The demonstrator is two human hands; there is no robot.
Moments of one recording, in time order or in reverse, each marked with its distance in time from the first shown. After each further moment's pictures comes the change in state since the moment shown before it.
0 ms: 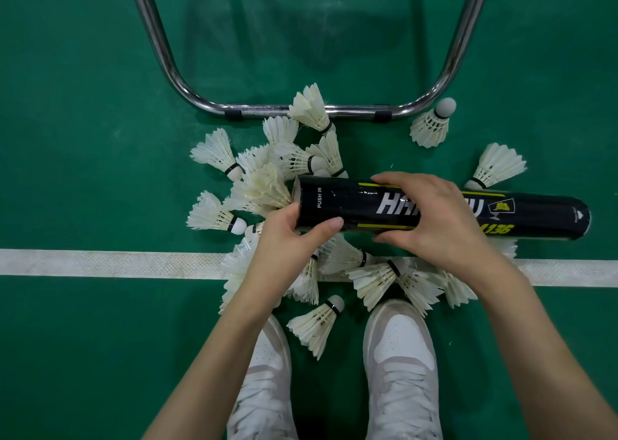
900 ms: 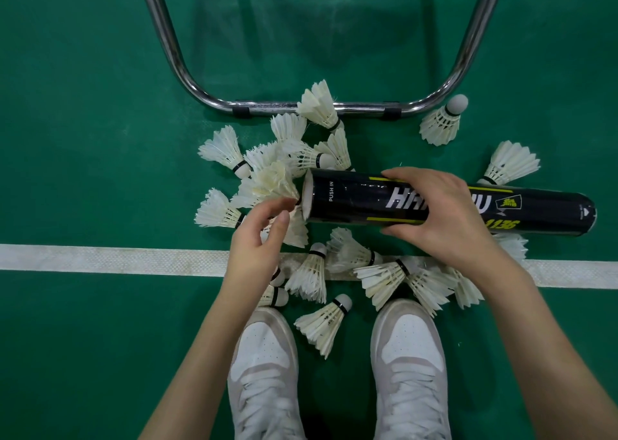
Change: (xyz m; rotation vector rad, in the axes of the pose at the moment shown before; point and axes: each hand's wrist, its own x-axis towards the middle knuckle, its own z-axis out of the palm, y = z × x) left_hand -0.002 -0.036 -0.039 0.218 0.143 0.085; right_hand 0.007 0.010 0.014 0.032 0.072 -0.024
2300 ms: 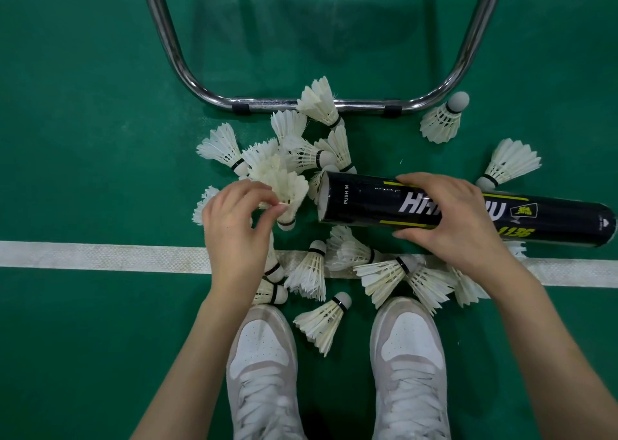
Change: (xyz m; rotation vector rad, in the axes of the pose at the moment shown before) left_hand 0.011 0.001 -0.009 0.494 0.285 0.304; right_hand -0.012 0.014 0.001 -0.030 0.011 0.034
